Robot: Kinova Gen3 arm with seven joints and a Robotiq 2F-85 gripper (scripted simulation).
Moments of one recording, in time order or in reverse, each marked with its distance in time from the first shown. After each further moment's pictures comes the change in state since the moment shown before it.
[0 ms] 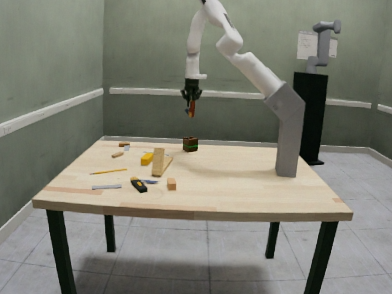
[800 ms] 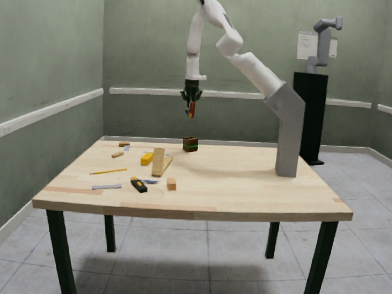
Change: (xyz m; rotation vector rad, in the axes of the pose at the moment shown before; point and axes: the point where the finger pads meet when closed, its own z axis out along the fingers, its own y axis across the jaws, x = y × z) arm 0.000 0.000 0.005 0.000 0.000 -0.001
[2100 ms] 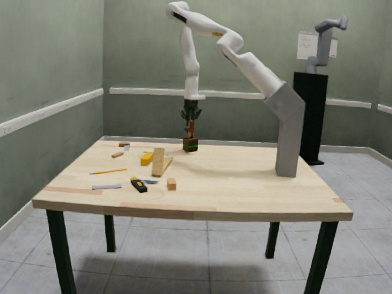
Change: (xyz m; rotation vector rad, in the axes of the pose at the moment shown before) arm 0.000 0.000 0.103 -0.001 0.005 0.000
